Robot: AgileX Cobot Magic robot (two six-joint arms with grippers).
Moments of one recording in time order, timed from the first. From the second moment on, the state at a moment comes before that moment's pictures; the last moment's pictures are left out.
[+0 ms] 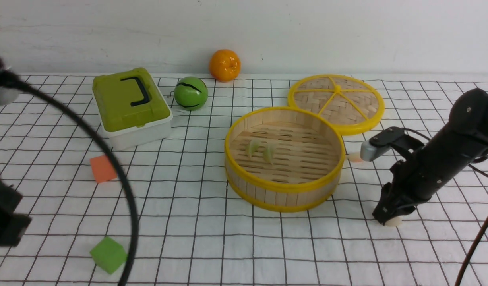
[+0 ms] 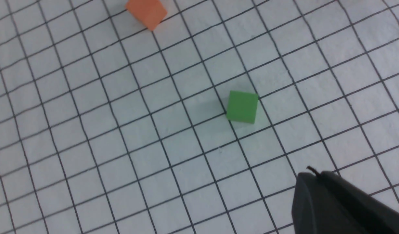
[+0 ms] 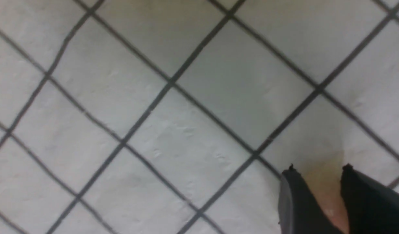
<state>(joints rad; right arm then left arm) 0.04 1.97 -1.30 0.46 0.86 -0.85 -0.52 0.91 -1.08 0.25 1.21 -0.14</state>
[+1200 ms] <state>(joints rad) 0.29 2.05 -1.52 0.81 0.40 -0.46 -0.52 0.54 -0.39 0.30 0.61 -0.54</state>
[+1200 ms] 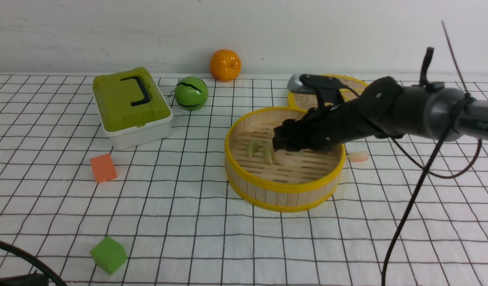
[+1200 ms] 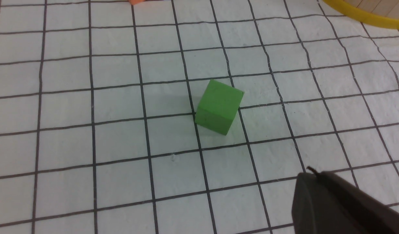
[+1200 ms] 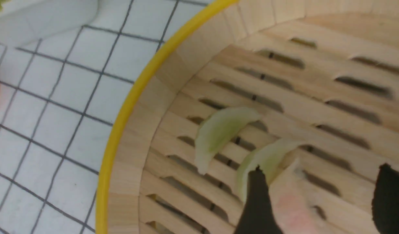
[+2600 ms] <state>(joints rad) 0.04 2.07 -1.52 0.52 0.48 -0.32 -0.52 0.54 -0.38 0.34 0.55 -0.54</state>
